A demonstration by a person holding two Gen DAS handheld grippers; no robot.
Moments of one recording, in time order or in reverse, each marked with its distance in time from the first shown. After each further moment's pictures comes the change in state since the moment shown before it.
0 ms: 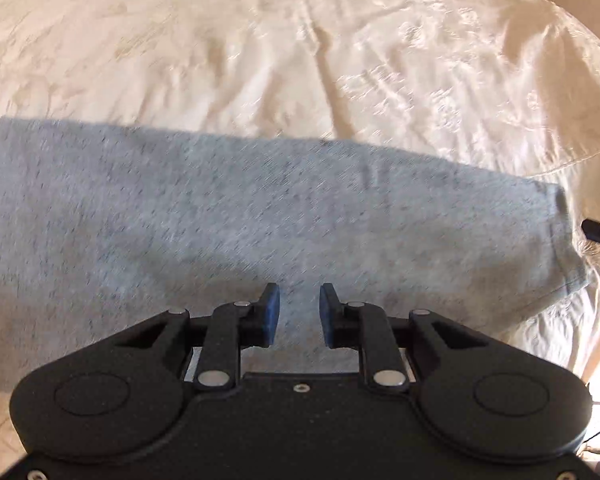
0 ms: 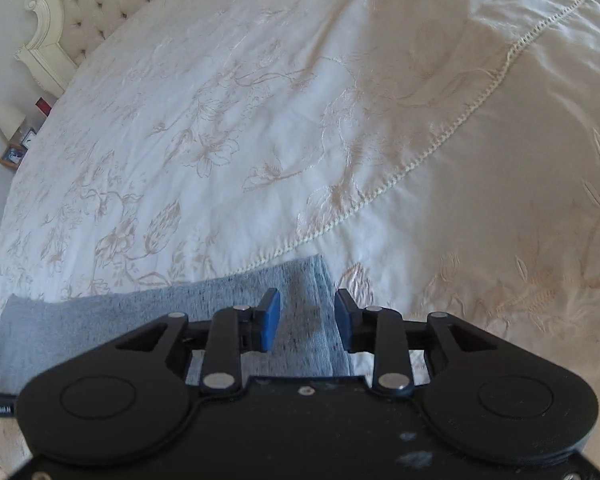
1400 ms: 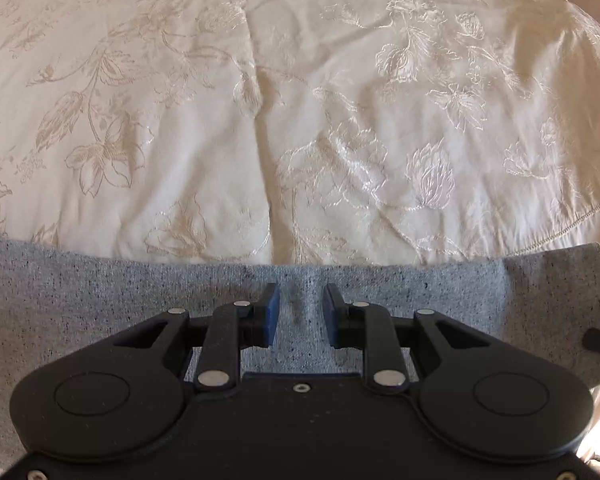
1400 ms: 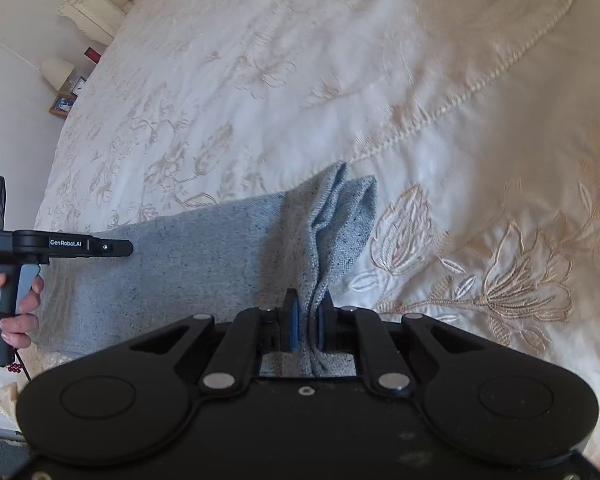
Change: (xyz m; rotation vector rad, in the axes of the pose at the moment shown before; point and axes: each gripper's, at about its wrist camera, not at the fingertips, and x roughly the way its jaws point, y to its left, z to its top) left arm 0.050 -0.040 0.091 0.021 0.032 0.054; right arm 0.009 -0.001 -0.018 -0.060 0.162 0.186
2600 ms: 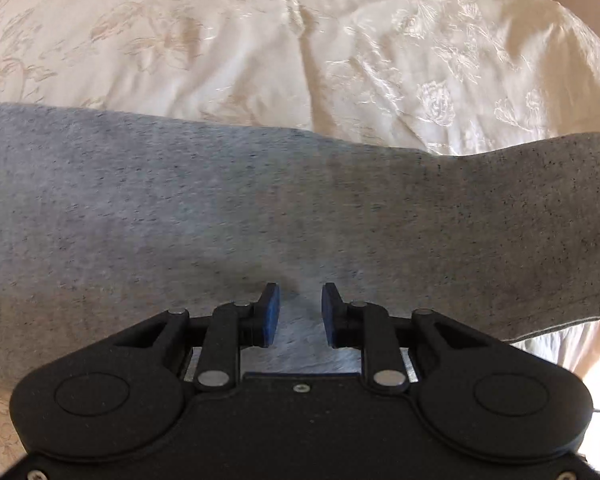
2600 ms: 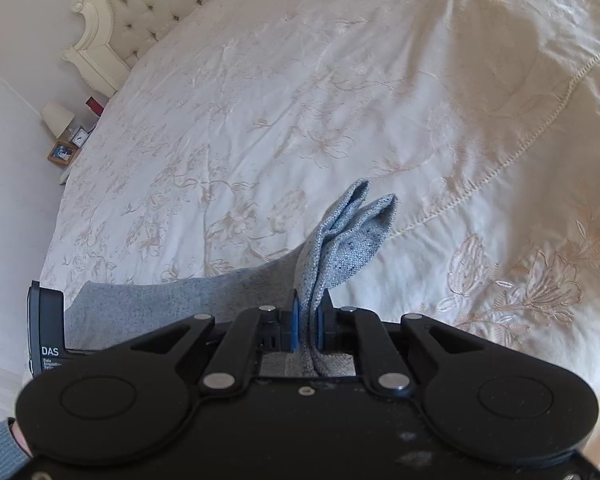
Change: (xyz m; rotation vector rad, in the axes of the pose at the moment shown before) left arm -0.035 0.057 -0.088 -0.083 0.029 -0.088; right arm -0.049 0.114 -0.005 0.019 -0.182 -0.064
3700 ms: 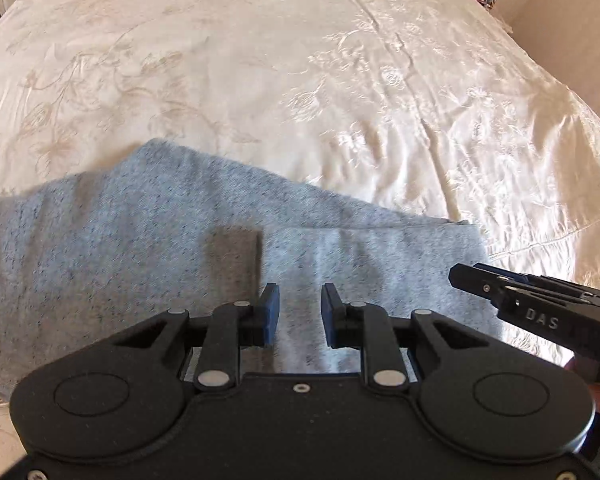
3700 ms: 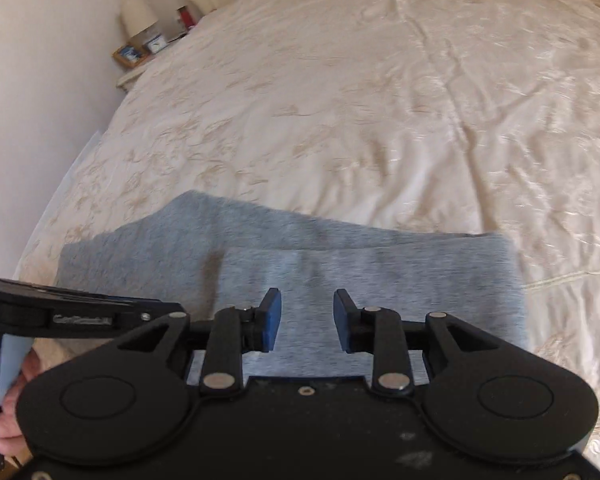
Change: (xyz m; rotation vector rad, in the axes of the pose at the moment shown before) left arm -0.101 0.150 -0.006 -0.013 -0.191 -0.019; right arm 0.132 0.271 -0.082 -0.279 0.056 0.016
